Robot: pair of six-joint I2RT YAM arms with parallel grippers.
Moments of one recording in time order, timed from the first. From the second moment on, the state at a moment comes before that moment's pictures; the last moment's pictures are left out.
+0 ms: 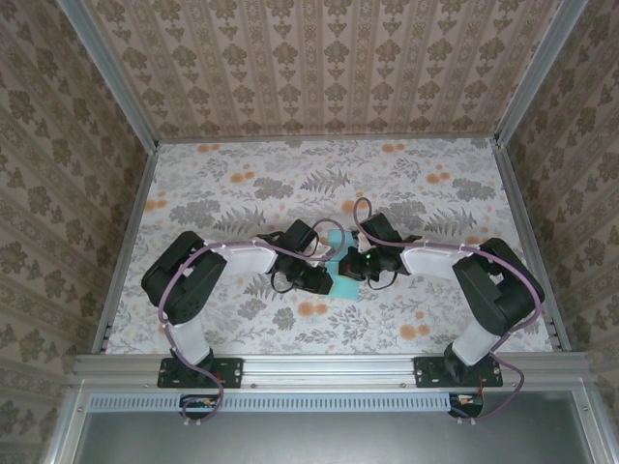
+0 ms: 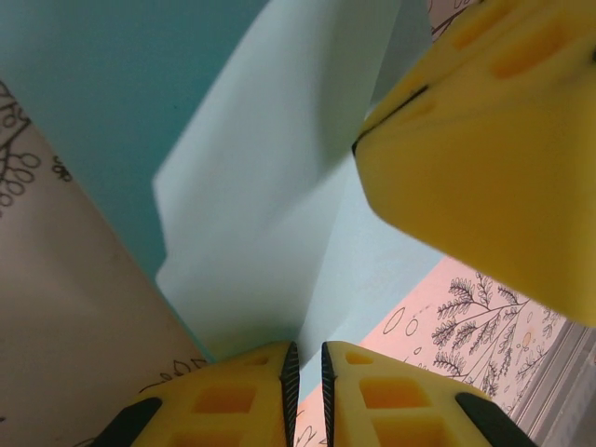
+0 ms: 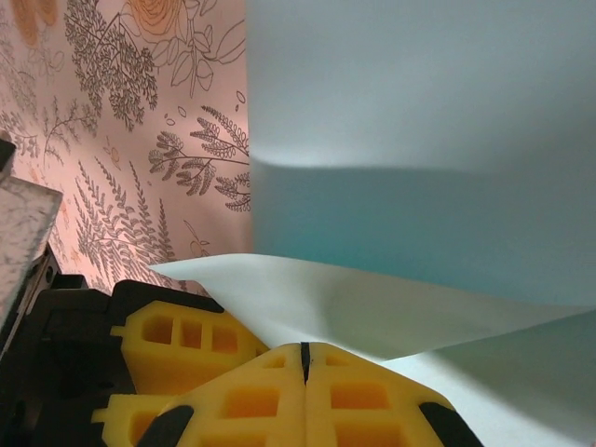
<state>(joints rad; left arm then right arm) -0.80 1.79 0.91 -0.30 0.58 -0.35 0.53 1.65 0.77 -0.14 -0.49 0.79</state>
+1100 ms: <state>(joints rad) -0.80 1.79 0.91 -0.28 0.57 -0.35 0.49 1.72 0.82 -0.25 -0.49 0.67</state>
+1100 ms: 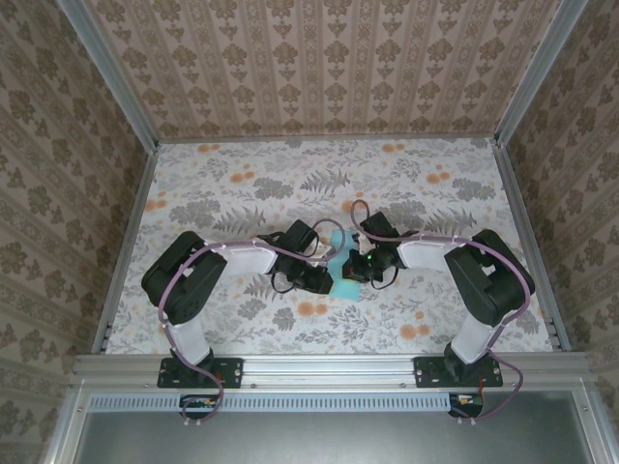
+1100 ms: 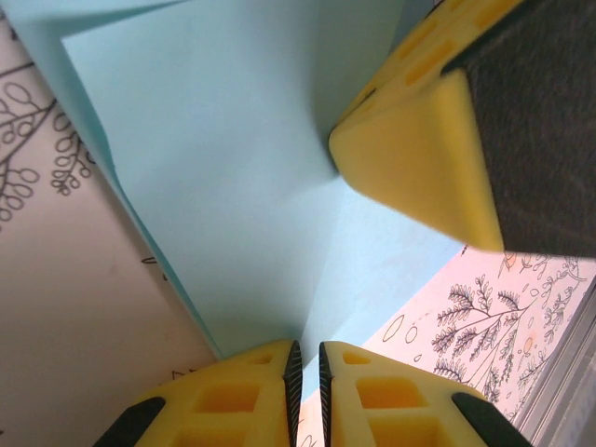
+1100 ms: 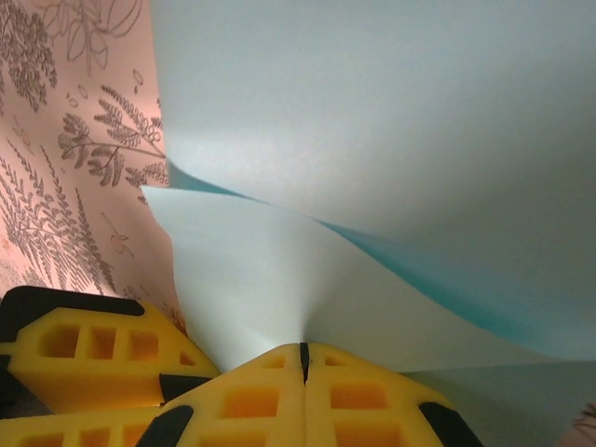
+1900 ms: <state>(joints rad) -0.80 1.79 0.90 -0.25 0.57 -0.35 0.29 1.71 0.84 -0.35 -0.50 0.56</state>
